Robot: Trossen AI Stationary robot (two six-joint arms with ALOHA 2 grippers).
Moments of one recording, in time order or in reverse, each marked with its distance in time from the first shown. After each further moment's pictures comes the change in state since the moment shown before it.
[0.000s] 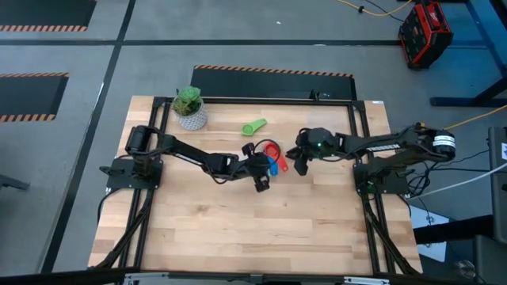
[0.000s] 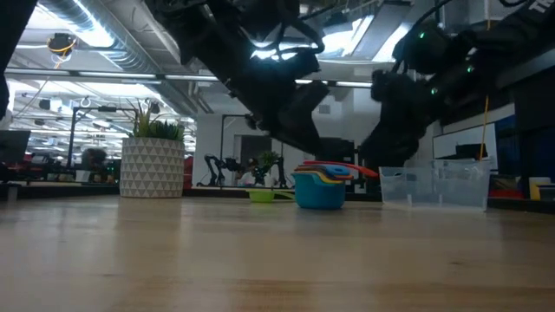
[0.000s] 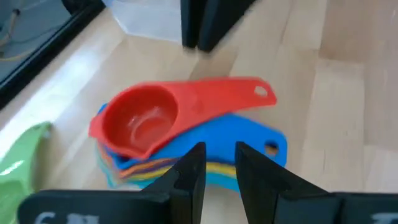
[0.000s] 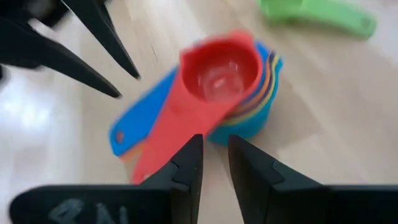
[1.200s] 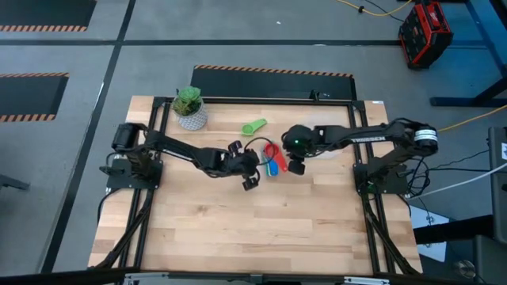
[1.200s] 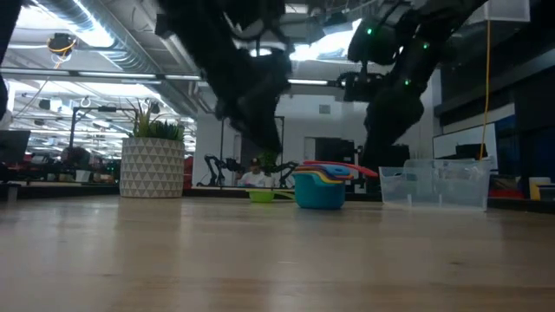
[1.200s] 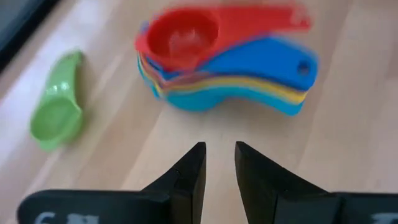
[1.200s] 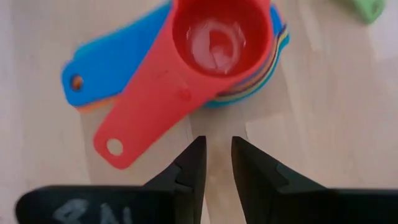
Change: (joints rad) left arm 0.000 -0.115 0.001 -0.377 0.022 -0.158; right arm 0.050 0.217 0.407 -0.632 0.140 -0.260
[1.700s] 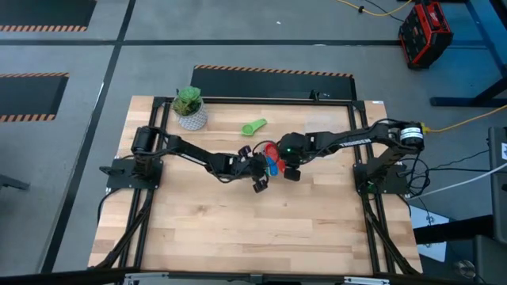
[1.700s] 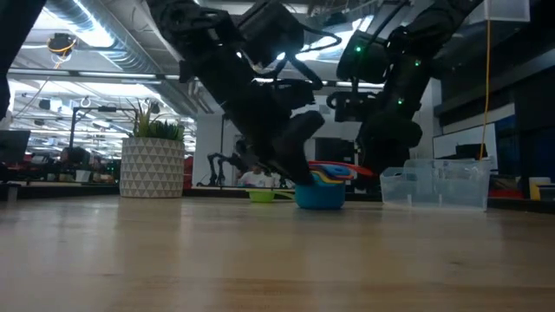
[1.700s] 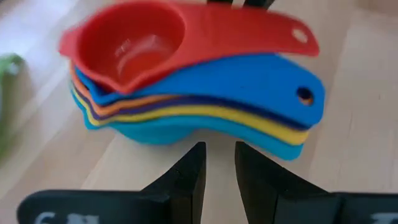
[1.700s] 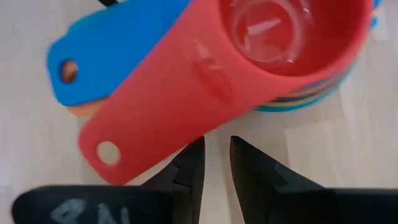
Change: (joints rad) left arm 0.025 0.177 -0.001 0.297 0.046 0.002; right arm 0.048 0.134 0.000 0.083 -0.002 0.005
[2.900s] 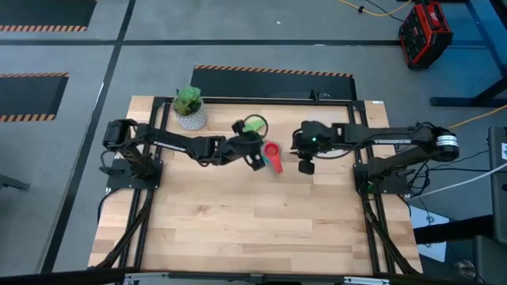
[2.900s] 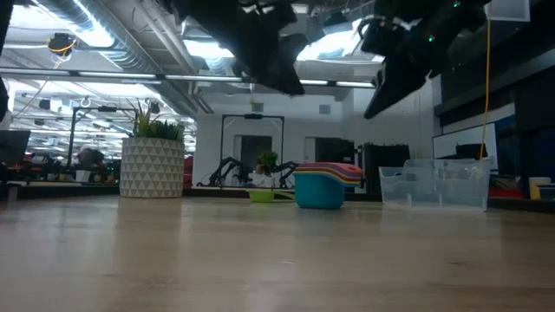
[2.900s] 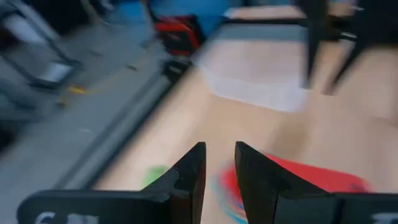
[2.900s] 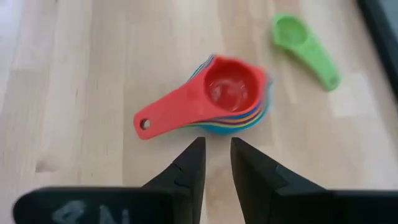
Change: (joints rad) left arm 0.059 -0.292 0.000 0.018 -0.217 0.323; right arm -0.014 -0.387 -0.001 -0.132 -0.016 -0.099
